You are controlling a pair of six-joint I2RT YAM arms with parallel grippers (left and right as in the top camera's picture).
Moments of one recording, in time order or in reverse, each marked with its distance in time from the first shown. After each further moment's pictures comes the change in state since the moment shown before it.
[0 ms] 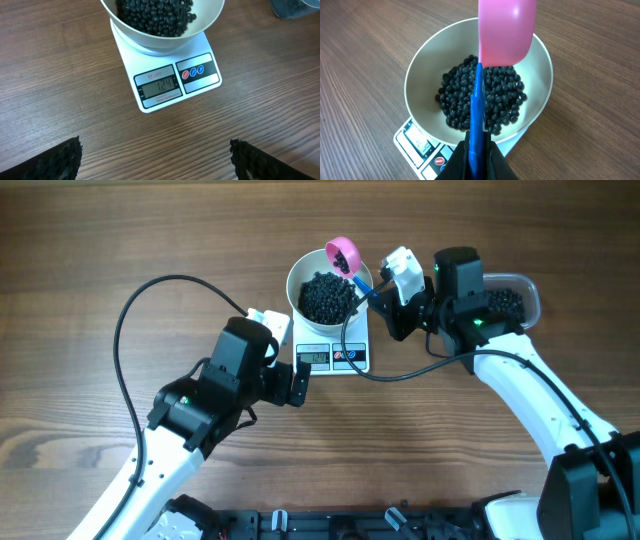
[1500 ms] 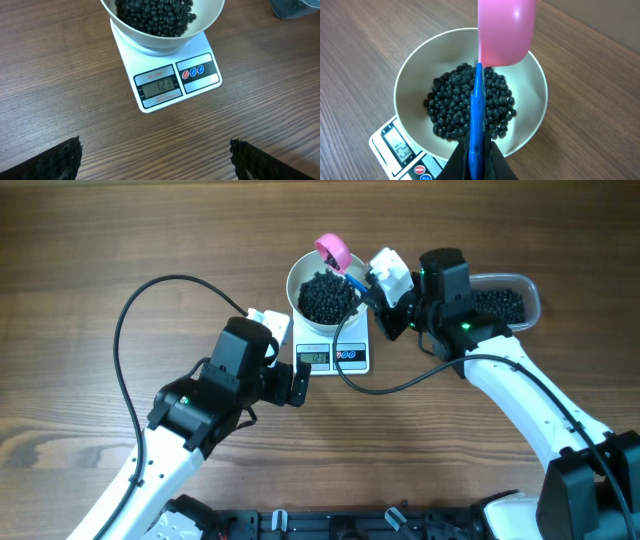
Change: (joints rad) left arm 0.000 0.000 0.000 0.000 0.000 0.000; right arm 0.061 0.000 0.000 0.056 0.112 -0.114
